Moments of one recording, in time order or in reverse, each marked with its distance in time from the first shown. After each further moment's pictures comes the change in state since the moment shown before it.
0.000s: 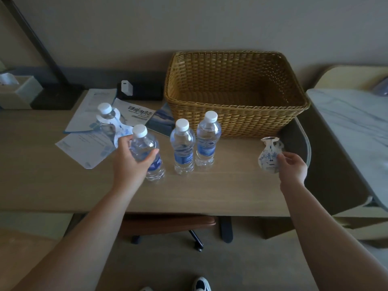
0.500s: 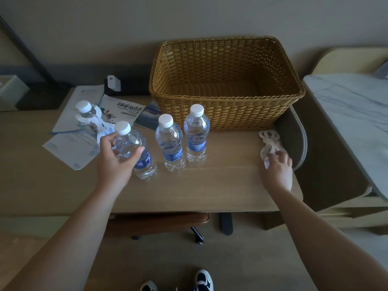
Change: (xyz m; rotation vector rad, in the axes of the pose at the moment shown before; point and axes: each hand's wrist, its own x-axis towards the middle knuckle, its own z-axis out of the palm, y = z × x) left_hand 0.000 -0.003 0.004 -0.079 -0.041 -0.101; right_hand 0.006 0.044 -0.002 -0.923 -0.152 -0.442
